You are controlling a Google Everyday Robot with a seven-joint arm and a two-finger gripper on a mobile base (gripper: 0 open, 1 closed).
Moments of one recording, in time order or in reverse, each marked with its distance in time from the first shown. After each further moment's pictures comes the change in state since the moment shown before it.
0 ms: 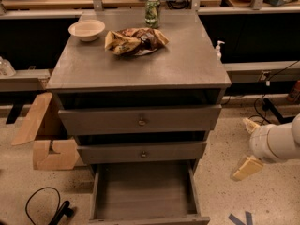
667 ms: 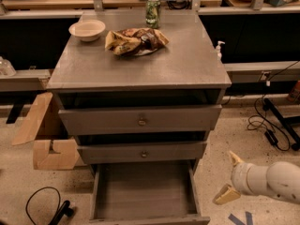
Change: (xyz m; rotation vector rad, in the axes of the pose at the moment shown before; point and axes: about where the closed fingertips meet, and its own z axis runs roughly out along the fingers) arm 0.052 0.070 0.138 -0.012 -0.133 0.052
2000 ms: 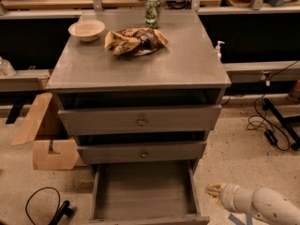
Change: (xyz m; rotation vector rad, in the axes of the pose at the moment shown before) arm 0.066 0.056 0.119 -0.020 -0.130 0.075
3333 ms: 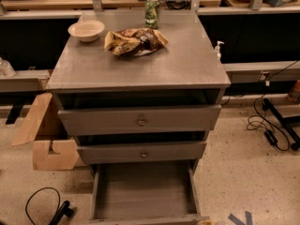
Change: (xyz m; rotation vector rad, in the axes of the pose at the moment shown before) arm 0.096 0.126 0.082 -0.084 -0.038 0.040
